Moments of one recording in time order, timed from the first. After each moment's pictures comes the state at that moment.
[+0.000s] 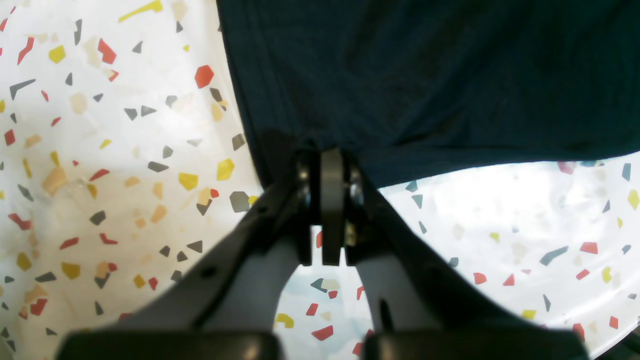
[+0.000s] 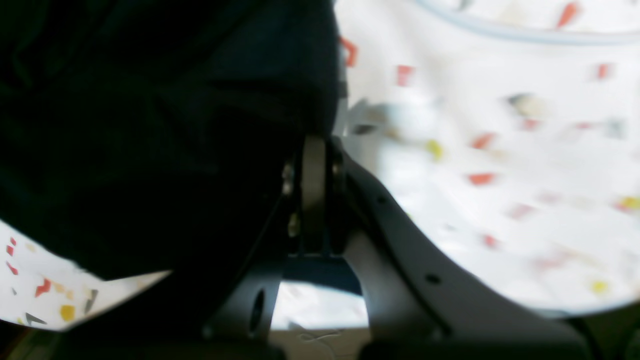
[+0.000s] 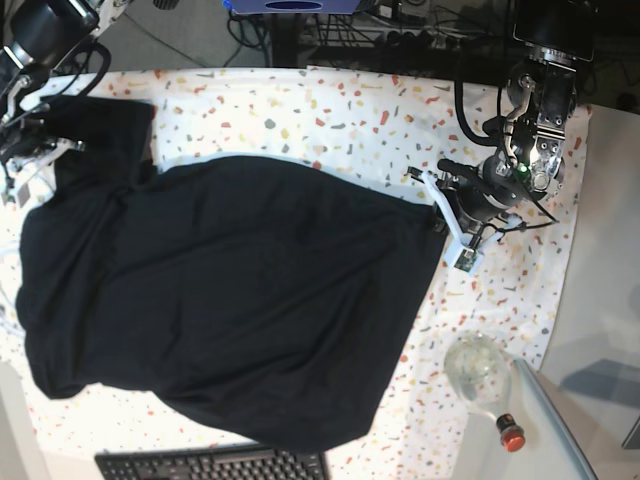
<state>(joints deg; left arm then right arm) 6.7 -21.1 5.1 90.1 -16.6 -16.6 44.5 -1.2 2.4 51.8 78.6 -1.5 40.3 -60.9</state>
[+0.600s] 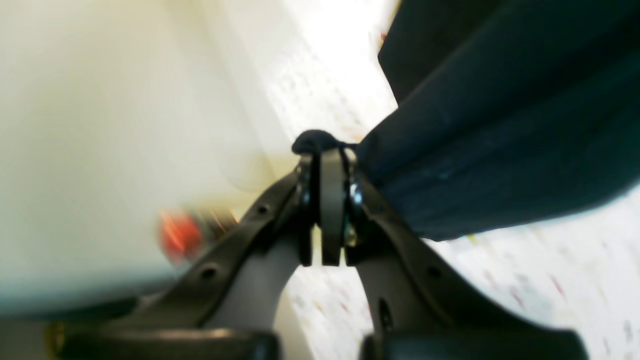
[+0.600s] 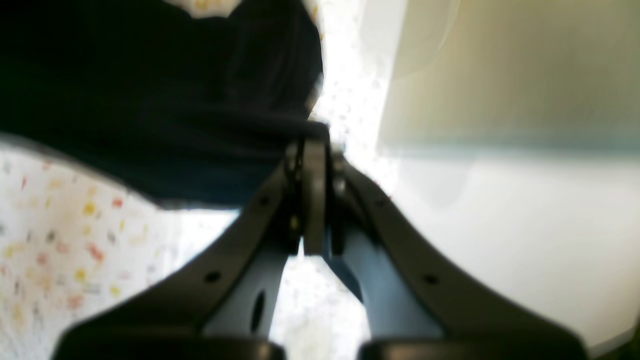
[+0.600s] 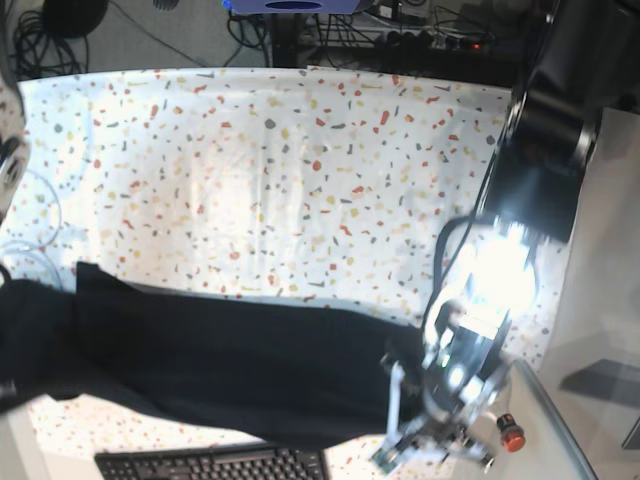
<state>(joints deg) -34.0 -13.4 23.6 74.9 17.4 -17.8 44.5 41.0 22.8 19.2 67.4 -1.1 41.0 -63.7</state>
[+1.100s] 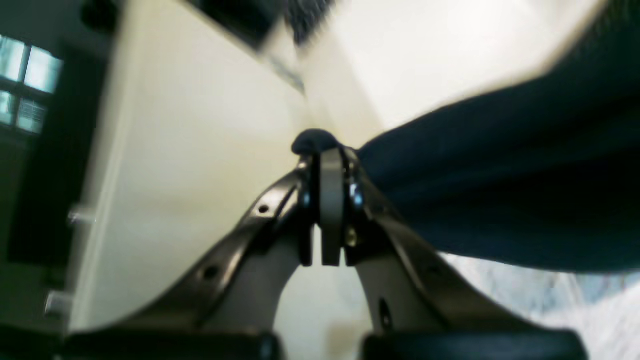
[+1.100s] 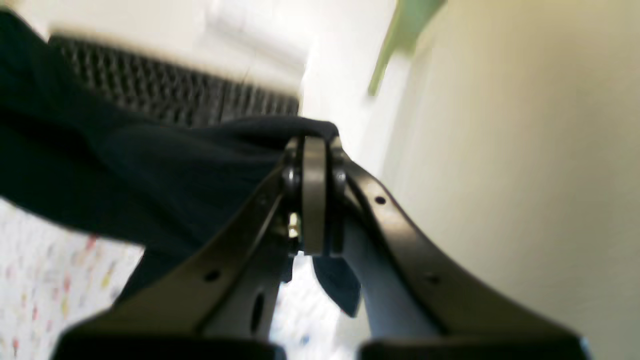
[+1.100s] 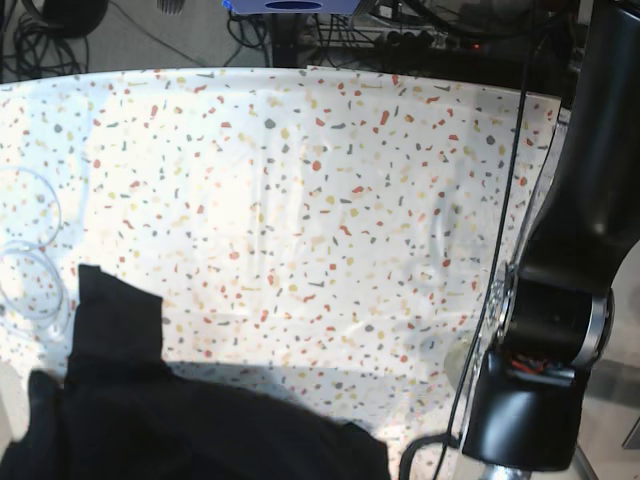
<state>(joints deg) -68.2 -2.7 17.3 53.9 17.6 -17.9 44.0 70.3 26.2 6.6 46.0 -1.9 40.8 -43.7</state>
